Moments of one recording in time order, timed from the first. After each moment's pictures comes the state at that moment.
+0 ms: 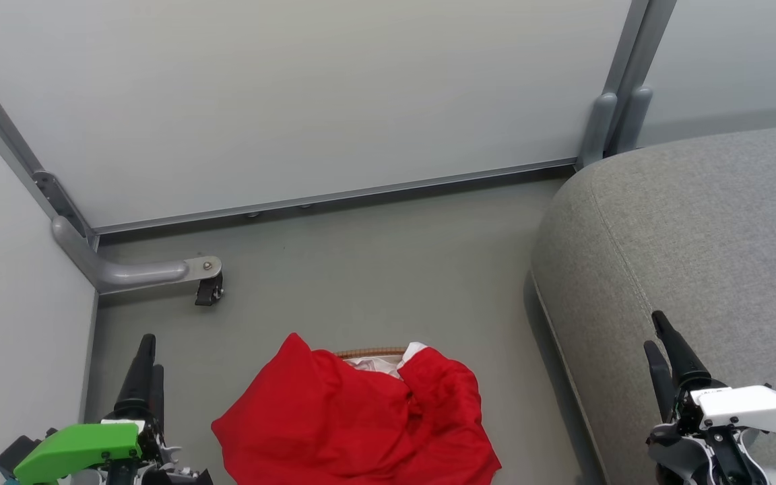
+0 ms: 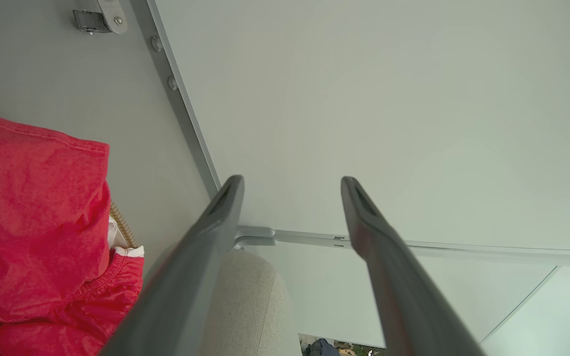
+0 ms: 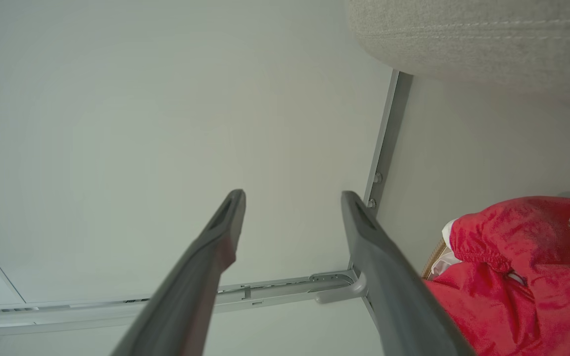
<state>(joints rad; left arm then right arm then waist) -0.07 0.04 0.10 0.31 -1.56 -0.13 0.09 -0.08 -0.04 -0.09 0.29 1.57 0.13 0.09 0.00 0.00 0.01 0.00</state>
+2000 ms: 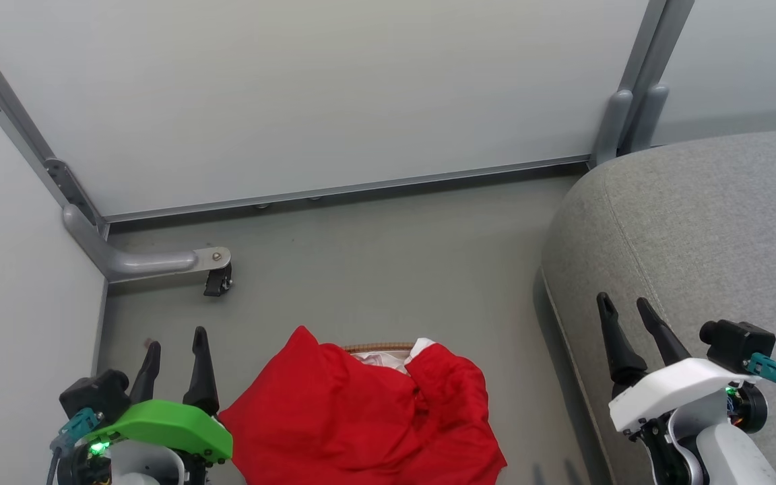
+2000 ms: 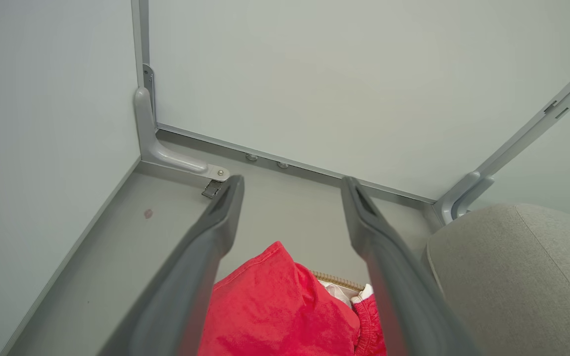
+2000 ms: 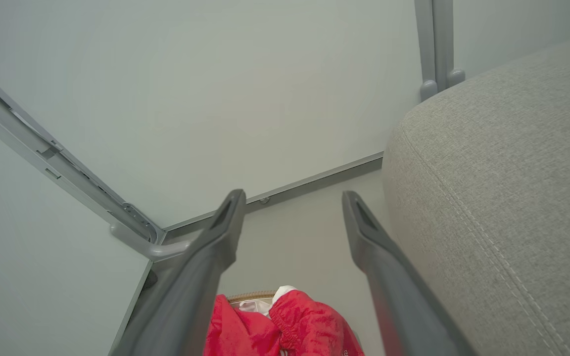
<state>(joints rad) -0.10 0.10 -0.11 0.35 -0.54 -0.03 -0.13 -0.15 -0.09 0.06 0.31 0.55 0.13 -0.13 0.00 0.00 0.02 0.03</state>
